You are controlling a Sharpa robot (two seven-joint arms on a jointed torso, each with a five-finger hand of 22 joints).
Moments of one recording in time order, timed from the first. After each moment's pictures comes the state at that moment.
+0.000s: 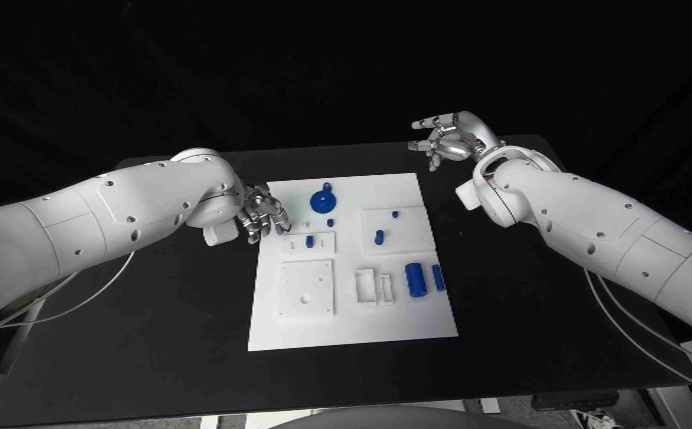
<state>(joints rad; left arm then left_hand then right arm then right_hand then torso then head) 1.32 -0.63 -0.19 1.13 -0.81 0.20 -0.50 0.92 0.20 0.41 -0.25 0.34 1.02 0.12 0.07 0.93 1.46 -0.06 0.64 0.50 1.32 -0.11 1.23 0.59 0.02 1.27 -0.11 0.39 1.31 1.02 -0.60 0.30 1.07 -0.99 -0.35 0.13 1.17 0.00 0.12 -0.28 0.59 0.84 0.13 0.06 0.06 1.07 0.02 0.93 0.65 1.33 -0.05 0.78 0.71 0.09 1.46 -0.07 0.08 1.12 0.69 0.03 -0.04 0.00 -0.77</state>
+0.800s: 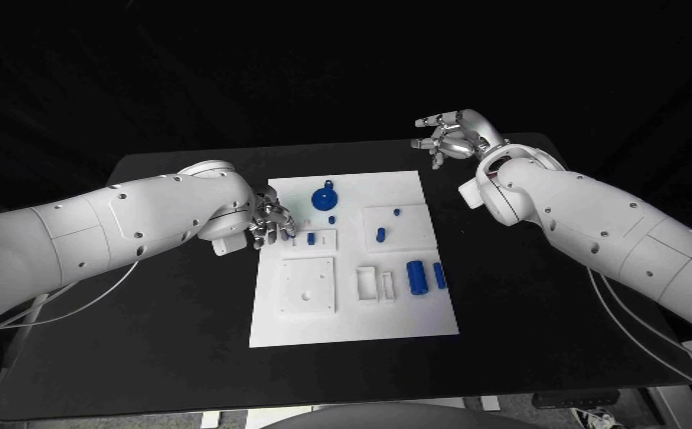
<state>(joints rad) 1.32 -0.64 -0.23 1.22 -0.89 0.10 -0.53 0.90 0.19 0.41 -0.24 0.33 1.04 0.11 0.07 0.92 1.46 -0.06 0.64 0.51 1.35 -0.11 1.23 0.63 0.03 1.27 -0.11 0.40 1.31 1.02 -0.60 0.30 1.07 -0.99 -0.35 0.13 1.17 0.00 0.13 -0.28 0.59 0.84 0.13 0.06 0.06 1.07 0.02 0.93 0.65 1.33 -0.05 0.78 0.71 0.09 1.46 -0.07 0.08 1.12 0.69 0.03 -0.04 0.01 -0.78</state>
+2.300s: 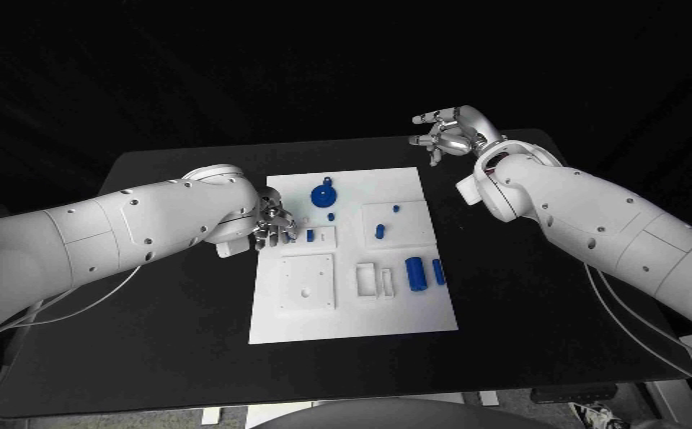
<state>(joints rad) 1.30 -0.62 -0.24 1.21 -0.95 0.10 -0.55 0.89 0.19 0.41 -0.23 0.34 1.07 0.10 0.07 0.90 1.47 -0.07 0.63 0.52 1.36 -0.11 1.23 0.67 0.03 1.28 -0.11 0.40 1.31 1.02 -0.60 0.30 1.06 -0.99 -0.35 0.13 1.17 0.00 0.14 -0.28 0.60 0.84 0.13 0.06 0.06 1.07 0.02 0.93 0.65 1.33 -0.05 0.78 0.71 0.09 1.46 -0.07 0.08 1.13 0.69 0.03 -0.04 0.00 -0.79</state>
